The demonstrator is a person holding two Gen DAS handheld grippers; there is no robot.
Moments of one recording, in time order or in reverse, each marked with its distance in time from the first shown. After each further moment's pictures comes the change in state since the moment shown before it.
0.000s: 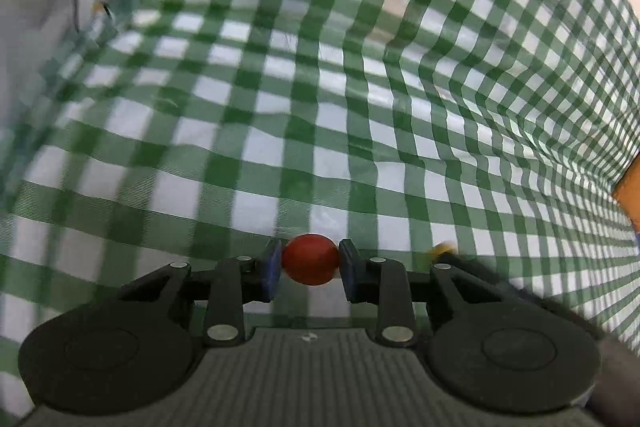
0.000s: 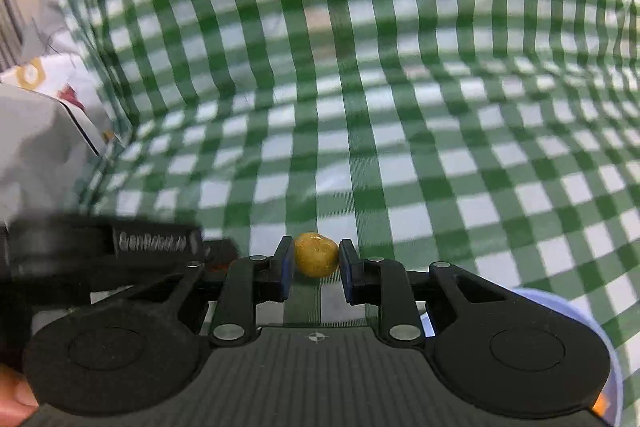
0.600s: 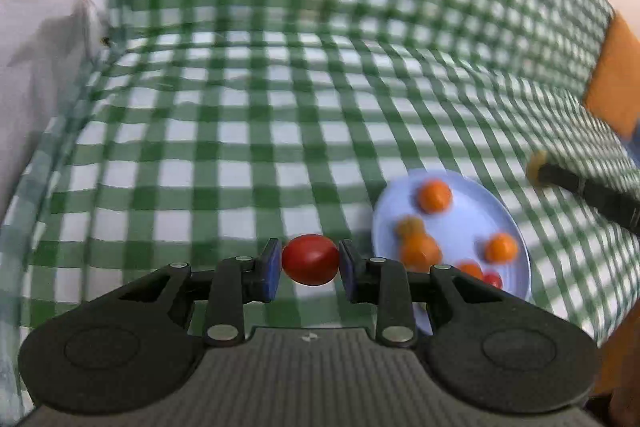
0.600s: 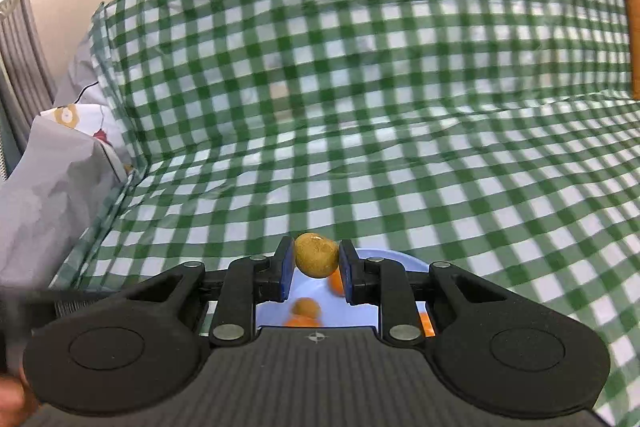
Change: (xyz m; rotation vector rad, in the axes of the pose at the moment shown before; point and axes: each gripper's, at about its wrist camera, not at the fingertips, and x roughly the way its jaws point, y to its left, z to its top) left arm -0.104 -0.043 -0.102 0.242 -0.023 -0.007; right arm -0.162 -0.067 -0.051 0.001 -0.170 -0.028
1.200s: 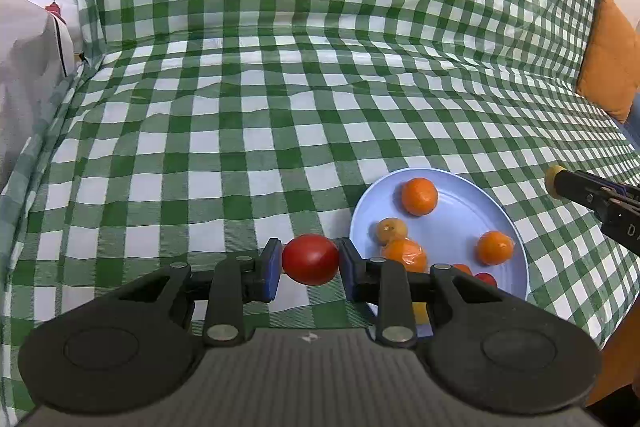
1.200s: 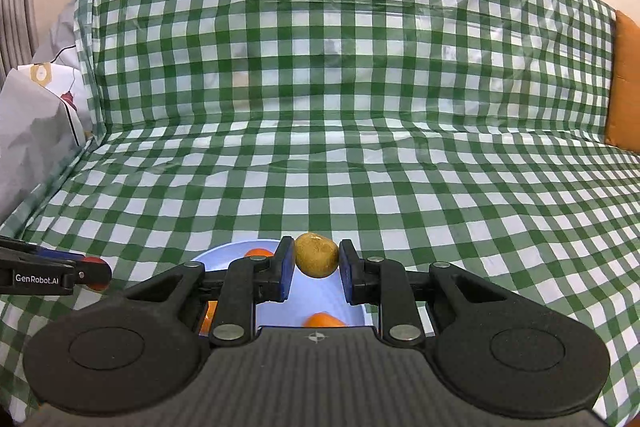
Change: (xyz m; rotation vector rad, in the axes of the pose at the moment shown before) left arm 0.014 -0.022 0.001 0.034 -0.011 0.007; right arm 0.003 -0.028 -0.011 -0.149 0.009 -0.106
